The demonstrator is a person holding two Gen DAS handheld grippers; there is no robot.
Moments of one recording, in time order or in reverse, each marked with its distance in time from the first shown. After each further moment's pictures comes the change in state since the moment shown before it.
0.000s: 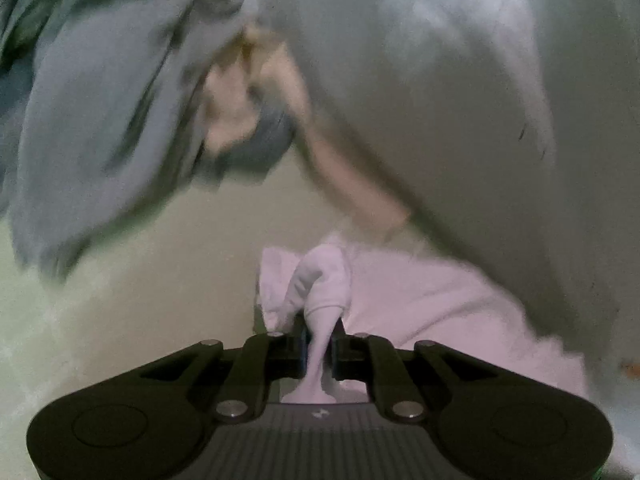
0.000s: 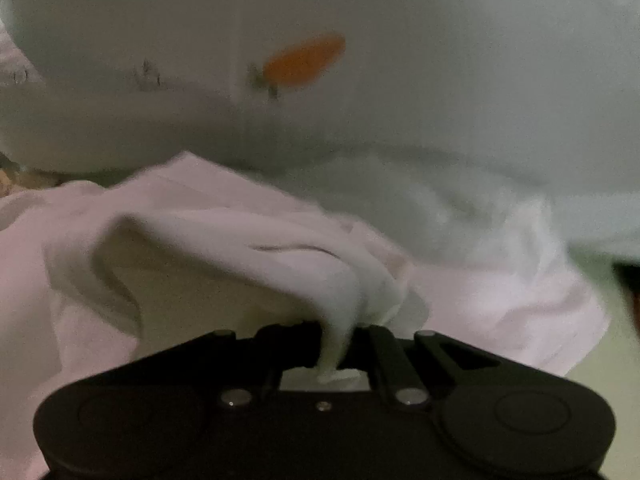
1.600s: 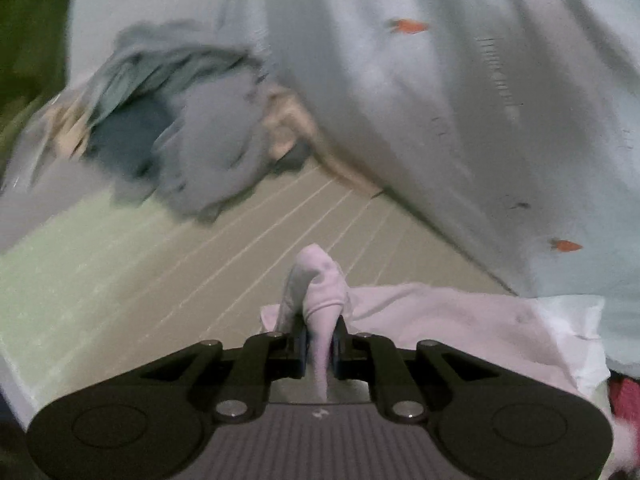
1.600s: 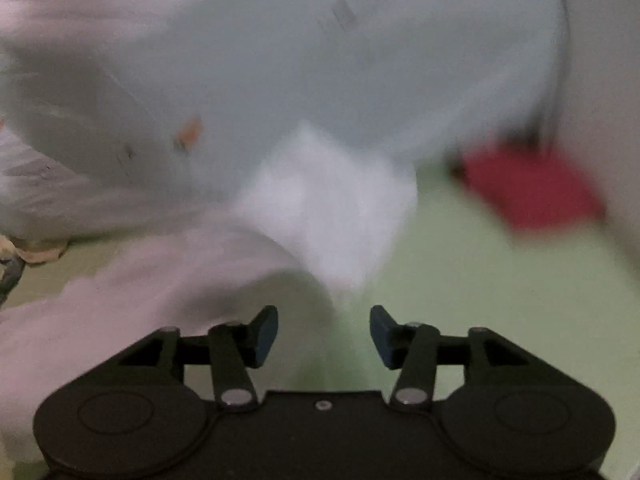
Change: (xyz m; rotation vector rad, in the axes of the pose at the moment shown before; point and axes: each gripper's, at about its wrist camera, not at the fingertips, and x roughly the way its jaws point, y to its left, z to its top) left arm -0.198 0.080 -0.125 0.130 -0.021 -0.022; right arm -0.230 -0.059 -0.163 0.384 -0.035 -0.120
